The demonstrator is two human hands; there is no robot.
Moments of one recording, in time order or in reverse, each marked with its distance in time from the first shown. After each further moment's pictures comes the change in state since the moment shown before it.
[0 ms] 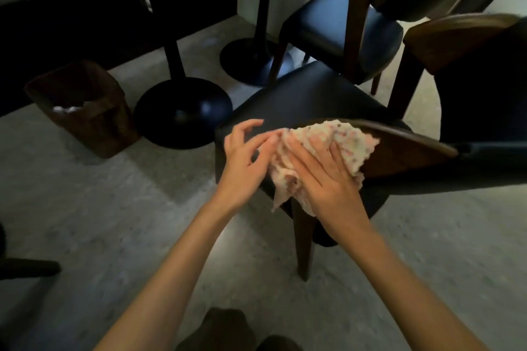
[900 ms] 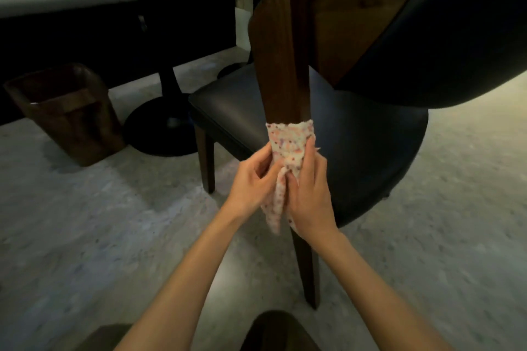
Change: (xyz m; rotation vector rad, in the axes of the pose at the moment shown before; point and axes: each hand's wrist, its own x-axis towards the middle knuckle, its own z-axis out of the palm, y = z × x) left_hand -0.058 -0.132 0.139 -0.376 -0.079 0.150; right_hand -0.108 -0.027 0.172 0.537 0.405 0.402
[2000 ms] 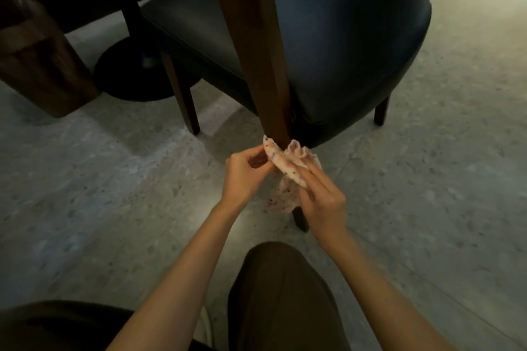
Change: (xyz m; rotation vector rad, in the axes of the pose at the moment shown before) left_hand -0.082 -0.115 0.041 0.211 0.079 -0.185; right_hand -0.166 0.068 -0.017 -0.098 -0.018 0.017
